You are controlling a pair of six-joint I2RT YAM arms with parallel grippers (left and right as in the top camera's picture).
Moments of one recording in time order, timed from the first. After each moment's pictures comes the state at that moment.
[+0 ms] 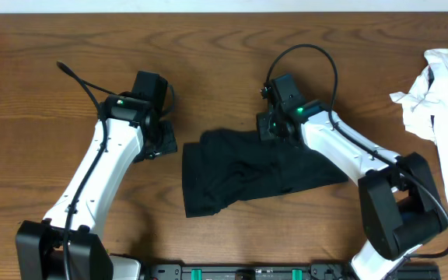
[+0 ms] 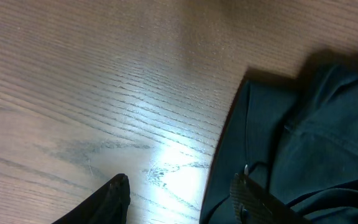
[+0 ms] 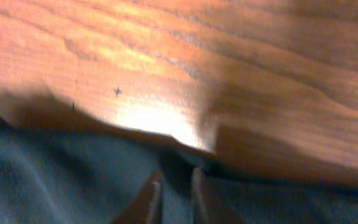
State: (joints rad) left arm -0.21 1.54 1.20 -1.11 -0.06 -0.48; right arm 0.45 1.83 1.18 -0.51 -0.07 0.33
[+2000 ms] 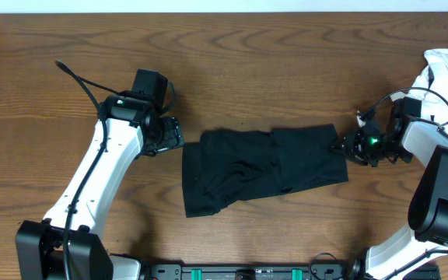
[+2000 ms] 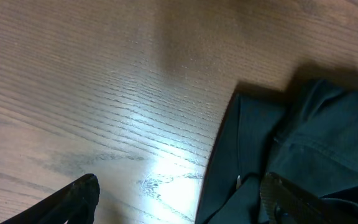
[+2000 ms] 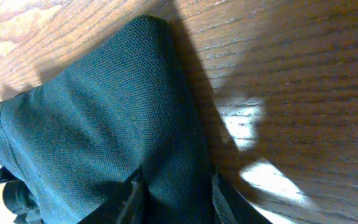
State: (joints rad) left arm -0.21 1.54 1.20 -1.07 -0.06 -0.49; right arm -0.29 1.86 0.97 -0.65 -0.62 0.04
